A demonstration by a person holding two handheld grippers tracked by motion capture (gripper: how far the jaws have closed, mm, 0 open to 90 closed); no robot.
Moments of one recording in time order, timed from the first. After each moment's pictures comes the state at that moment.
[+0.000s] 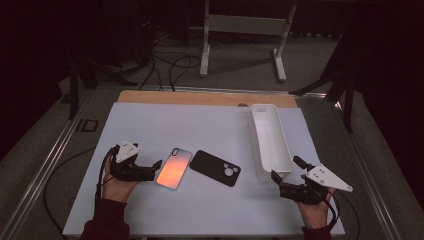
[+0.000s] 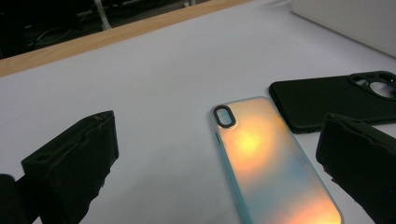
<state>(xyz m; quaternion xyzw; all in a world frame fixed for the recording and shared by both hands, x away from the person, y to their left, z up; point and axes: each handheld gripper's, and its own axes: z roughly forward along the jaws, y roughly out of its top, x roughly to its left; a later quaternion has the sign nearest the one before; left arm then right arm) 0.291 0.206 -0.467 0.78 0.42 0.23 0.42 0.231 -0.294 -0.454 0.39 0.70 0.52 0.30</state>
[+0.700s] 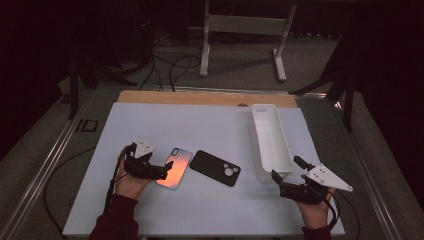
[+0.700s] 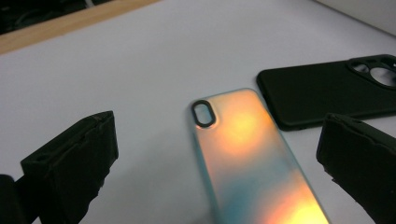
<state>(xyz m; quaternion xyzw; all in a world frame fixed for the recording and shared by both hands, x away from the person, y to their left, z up) 0.305 0.174 -0.476 0.80 0.41 0.21 0.38 0.231 -0.294 -0.453 0.39 0.70 0.52 0.30</state>
